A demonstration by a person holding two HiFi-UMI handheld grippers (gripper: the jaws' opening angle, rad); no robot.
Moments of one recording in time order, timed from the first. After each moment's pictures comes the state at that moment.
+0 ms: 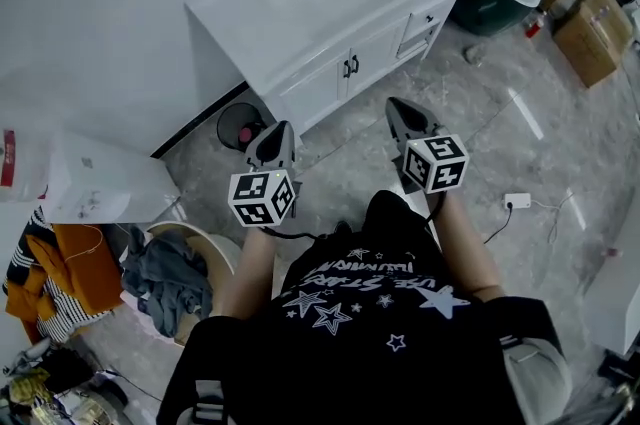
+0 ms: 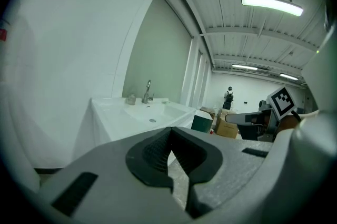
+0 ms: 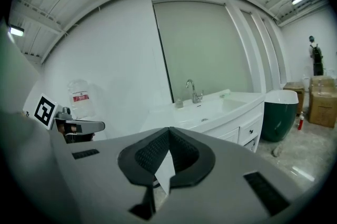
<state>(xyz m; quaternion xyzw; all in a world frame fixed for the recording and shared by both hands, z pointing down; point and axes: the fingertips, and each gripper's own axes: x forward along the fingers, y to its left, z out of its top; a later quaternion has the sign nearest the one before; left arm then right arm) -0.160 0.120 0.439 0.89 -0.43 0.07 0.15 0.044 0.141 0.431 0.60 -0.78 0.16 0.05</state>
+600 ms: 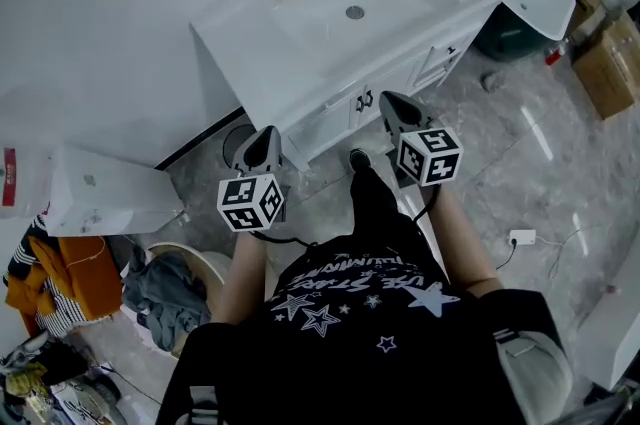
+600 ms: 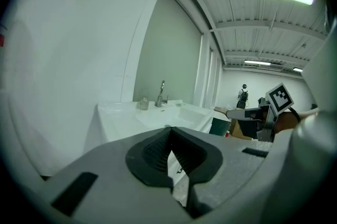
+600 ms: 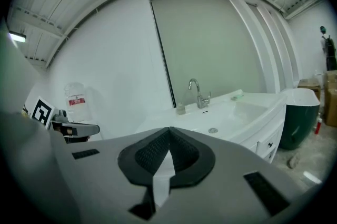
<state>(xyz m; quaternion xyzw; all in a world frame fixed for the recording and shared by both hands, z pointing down) -0.163 -0.007 0.446 0.86 -0.48 0.08 0.14 0.060 -0.015 0.438 0.57 -0.81 0.16 0.04</state>
